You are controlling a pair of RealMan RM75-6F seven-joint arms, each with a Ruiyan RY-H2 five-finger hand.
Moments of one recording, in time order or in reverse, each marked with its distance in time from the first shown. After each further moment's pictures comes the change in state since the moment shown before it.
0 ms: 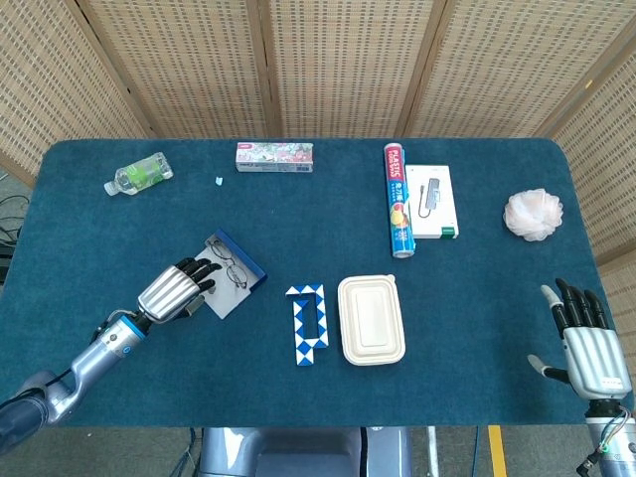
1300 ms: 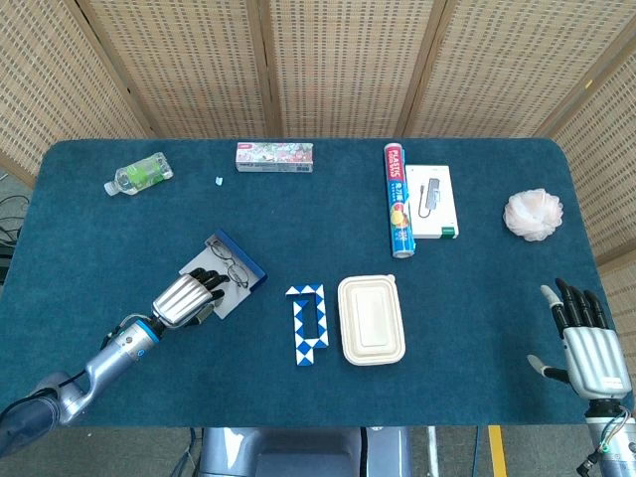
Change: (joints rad) left arm -0.019 -0.027 -0.005 -0.041 -0.008 -0.111 0.035; right arm 0.001 0.003 0.000 -0.003 0.002 -0.003 0.002
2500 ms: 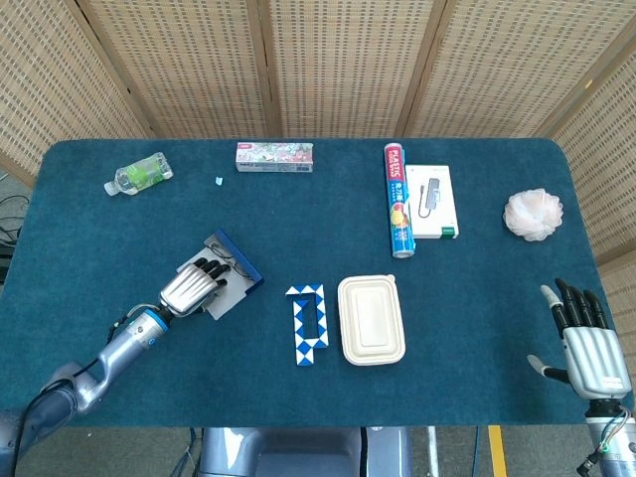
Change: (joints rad) left arm -0.028 -0.080 -0.024 0.139 -0.031 -0.072 0.025; right arm 0.000 0.000 0.000 0.001 -0.001 0.000 0.002
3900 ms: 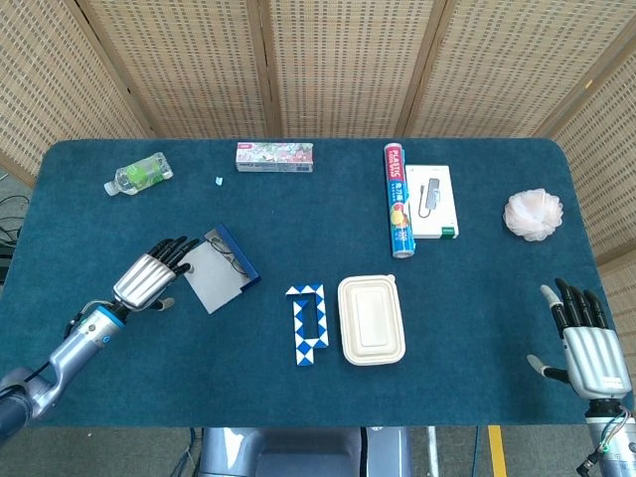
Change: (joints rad) left arm 0.077 0.139 0.017 0.002 0.004 0.148 -0.070; right arm 0.000 0.002 0.000 -0.004 0.001 -0.001 0.001
